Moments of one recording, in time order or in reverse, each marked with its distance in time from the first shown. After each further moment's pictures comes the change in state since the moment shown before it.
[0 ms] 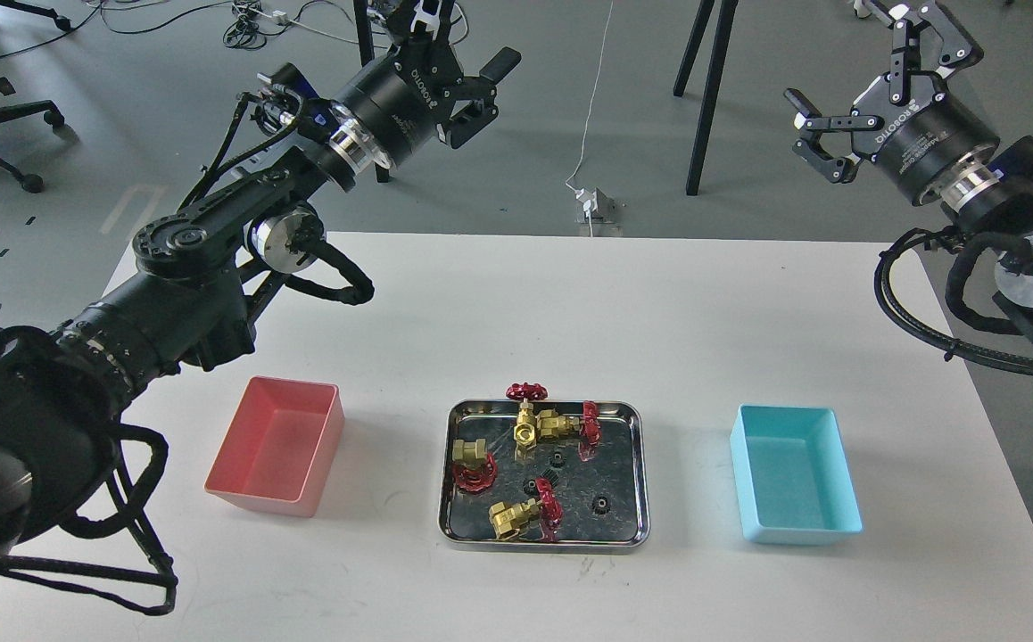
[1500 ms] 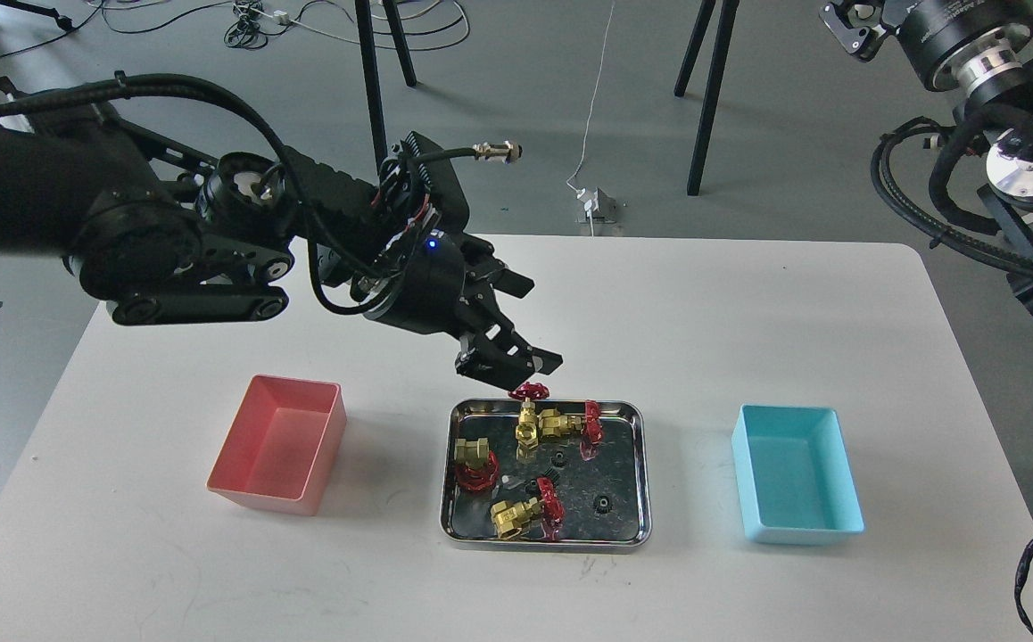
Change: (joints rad) left arm -0.651 0.157 1.439 -0.727 0.839 0.686 0.000; right arm 0.175 0.138 0.195 -0.081 0.013 -0.274 -0.090
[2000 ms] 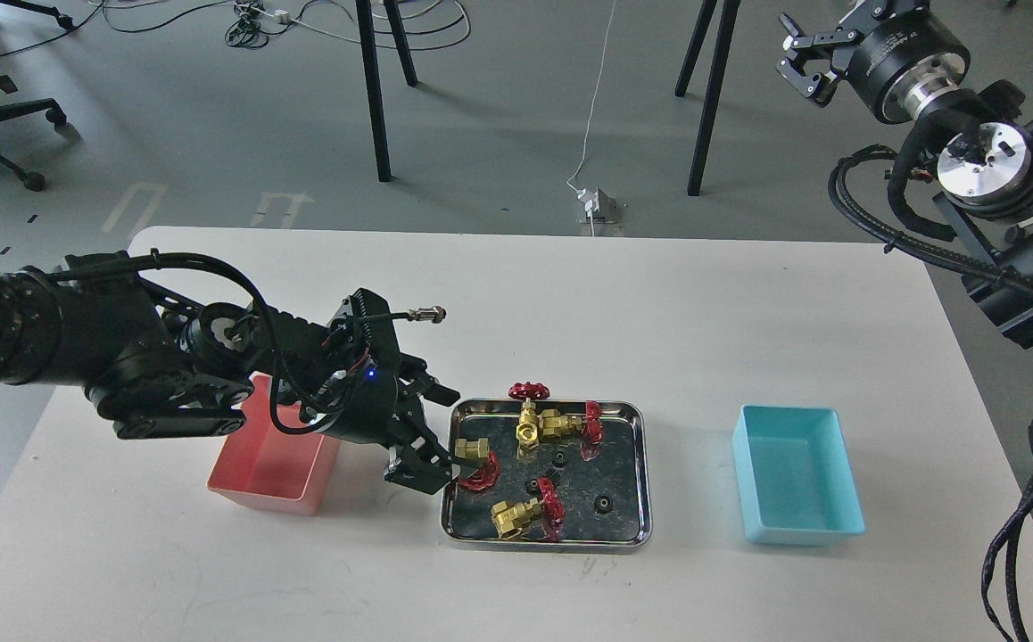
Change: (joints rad) left arm 0.318 -0.002 0.004 0.160 0.142 0.081 0.000; right arm -0.008 0.055 -0.004 -0.072 -0.001 -0.059 -0.068
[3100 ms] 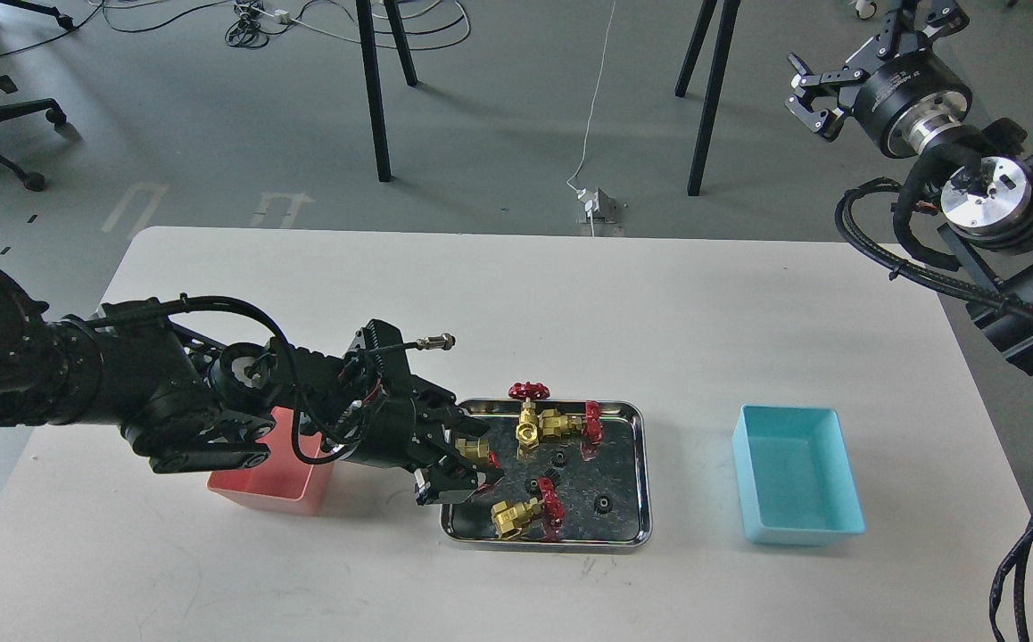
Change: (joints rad) left arm 0.118 -0.048 -0.045 0.080 -0.001 0.081 0.000; right arm -0.059 -0.014 0.006 0.001 0.001 0.000 0.000
